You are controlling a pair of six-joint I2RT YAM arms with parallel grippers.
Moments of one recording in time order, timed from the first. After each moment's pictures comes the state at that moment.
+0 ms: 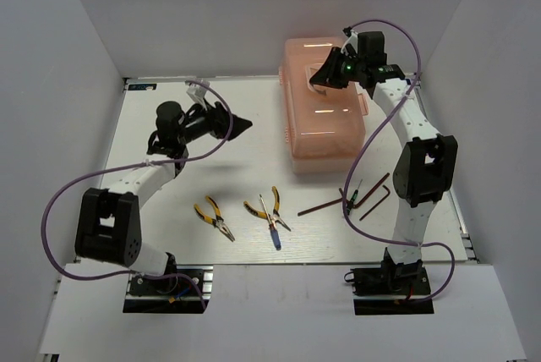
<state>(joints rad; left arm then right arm) -0.19 1.44 0.84 0.54 0.76 -0.49 0.23 1.97 1.89 -0.45 -0.54 0.46</state>
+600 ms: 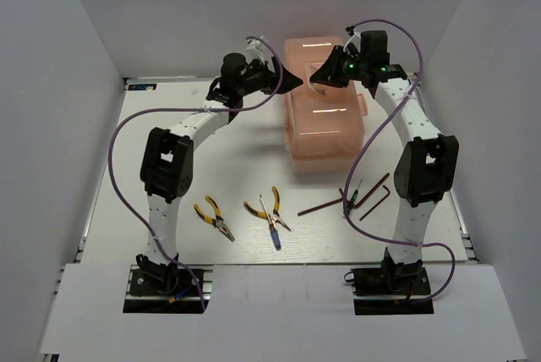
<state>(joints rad) -0.41 2.11 1.71 0.35 0.60 -0.60 0.22 1.97 1.89 -0.43 -0.60 0.51</state>
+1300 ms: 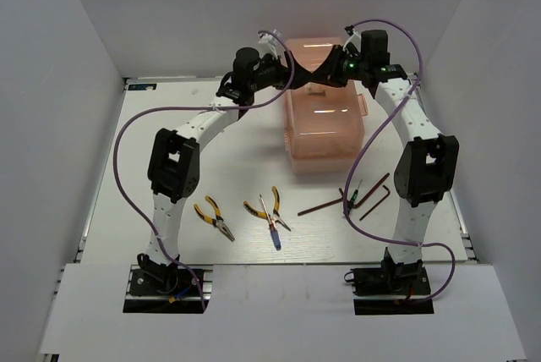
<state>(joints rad) -0.48 2.18 1.88 0.25 0.51 -0.59 0.21 1.97 1.88 -0.41 -0.65 0.54</state>
